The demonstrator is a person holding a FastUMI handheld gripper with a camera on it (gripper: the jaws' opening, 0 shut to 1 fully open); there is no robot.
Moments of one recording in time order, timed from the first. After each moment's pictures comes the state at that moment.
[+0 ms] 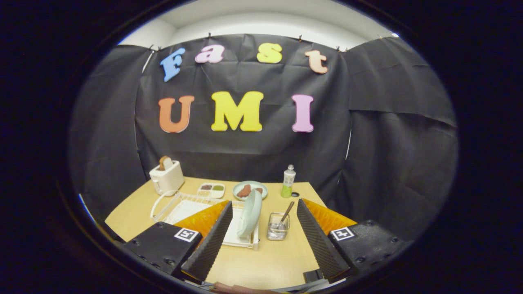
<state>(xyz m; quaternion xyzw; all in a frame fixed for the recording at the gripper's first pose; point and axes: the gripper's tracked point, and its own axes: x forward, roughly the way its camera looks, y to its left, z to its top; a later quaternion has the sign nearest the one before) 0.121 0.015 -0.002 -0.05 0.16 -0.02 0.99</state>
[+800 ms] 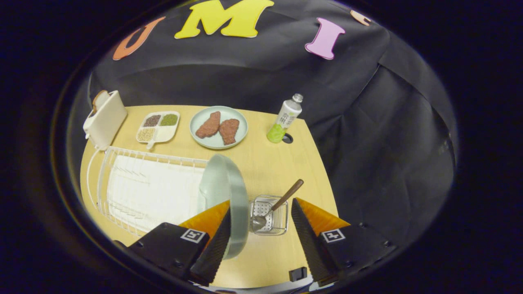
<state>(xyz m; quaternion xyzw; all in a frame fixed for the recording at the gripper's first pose) 0.303 -0.005 -0.098 -0.11 0.46 -0.13 0.87</state>
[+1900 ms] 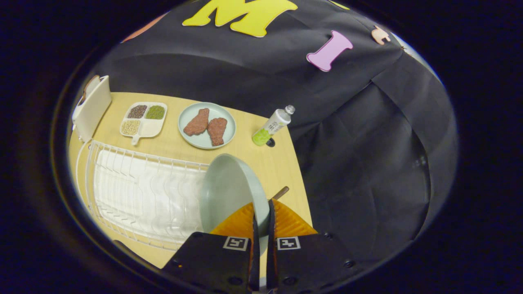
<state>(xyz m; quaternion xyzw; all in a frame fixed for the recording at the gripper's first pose) 0.300 0.027 -0.045 -0.21 0.45 -0.24 0.84</state>
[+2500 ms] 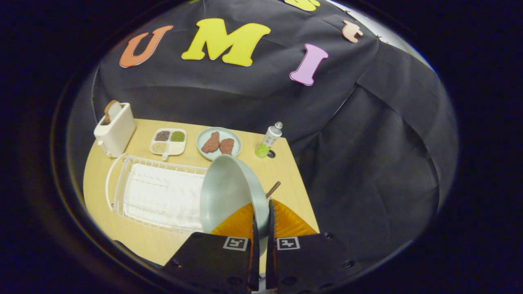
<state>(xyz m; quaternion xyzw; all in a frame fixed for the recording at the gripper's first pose) 0.202 0.052 0.004 -0.12 0.40 -0.15 0.90</state>
